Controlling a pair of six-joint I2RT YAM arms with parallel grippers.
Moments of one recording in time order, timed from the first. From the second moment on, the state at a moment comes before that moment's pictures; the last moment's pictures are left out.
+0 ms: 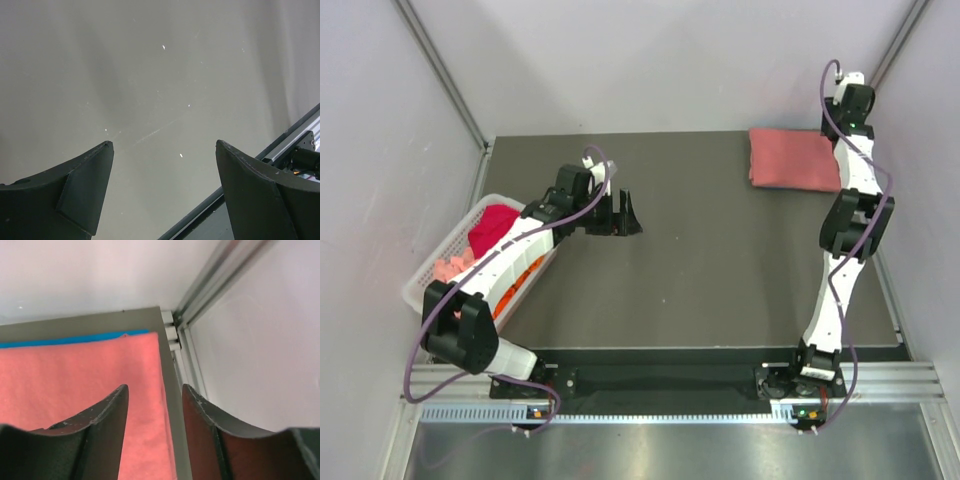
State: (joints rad) left arm -0.41 1.44 1.15 -0.44 0.38 -0.36; right arm -0.22 2.44 2.33 -0.33 0.10 -0.21
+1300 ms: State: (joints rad) left arm -0.41 0.87 1.09 -0.54 0.31 -0.42; right arm 0.00 0.76 1.14 -0.75 -0.35 0.37
